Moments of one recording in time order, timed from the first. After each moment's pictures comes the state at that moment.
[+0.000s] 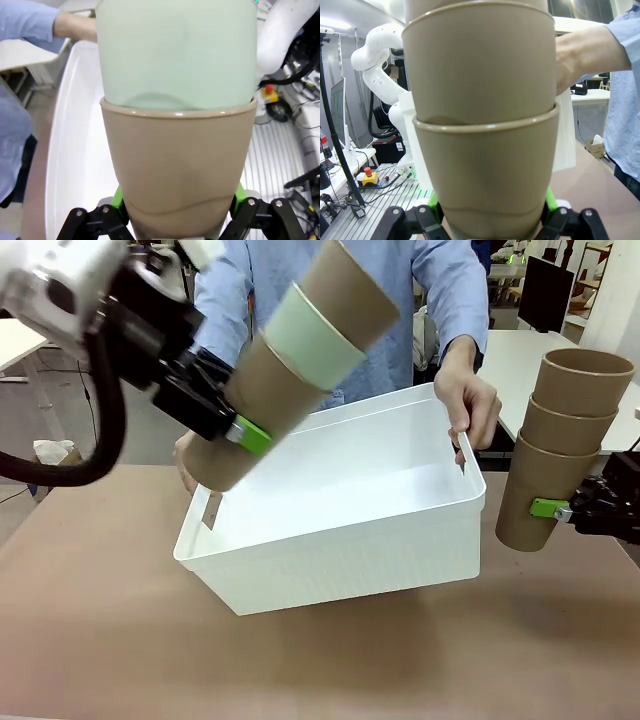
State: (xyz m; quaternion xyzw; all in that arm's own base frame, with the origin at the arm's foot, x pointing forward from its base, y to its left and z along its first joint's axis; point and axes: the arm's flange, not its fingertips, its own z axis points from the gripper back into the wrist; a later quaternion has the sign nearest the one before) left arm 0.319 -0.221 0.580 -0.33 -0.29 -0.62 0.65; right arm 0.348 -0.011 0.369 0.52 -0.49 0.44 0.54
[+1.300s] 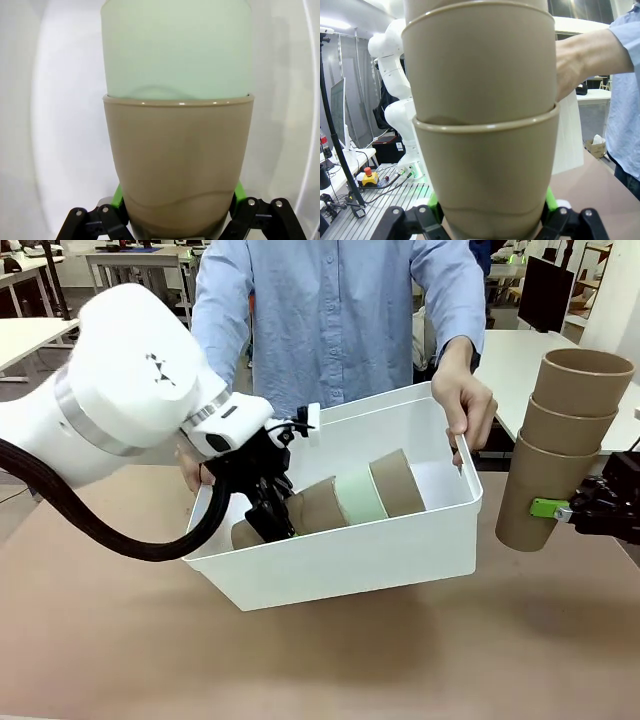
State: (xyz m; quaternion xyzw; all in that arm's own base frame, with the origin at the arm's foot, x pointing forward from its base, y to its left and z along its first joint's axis) left arm 0.358 -0.293 0.438 -0.23 -0.17 -0.66 0.69; right arm 0.348 -0.011 0.369 0.52 -0.49 0.44 0.54
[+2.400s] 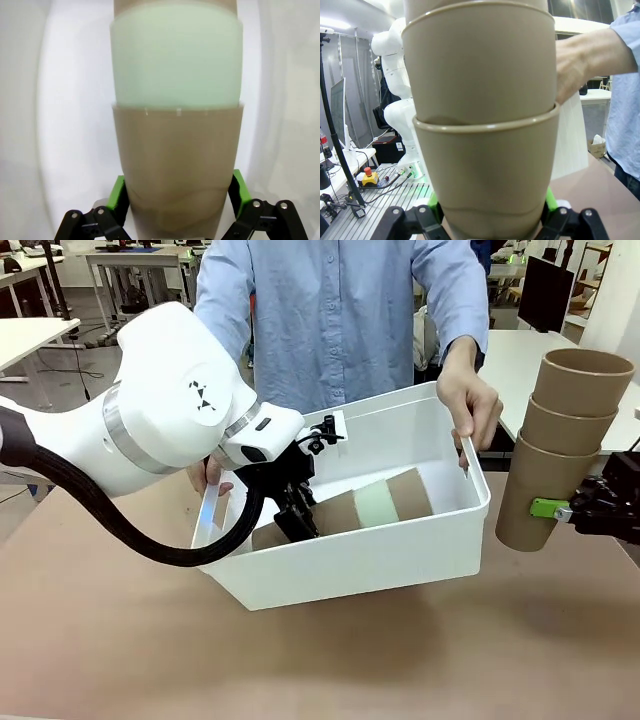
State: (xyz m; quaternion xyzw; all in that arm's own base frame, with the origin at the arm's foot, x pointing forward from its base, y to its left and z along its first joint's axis) left arm 0.368 -0.320 0.430 -0.21 -0.19 -0.65 0.70; right arm 0.348 -0.011 0.369 0.52 -0.49 0.44 0.54
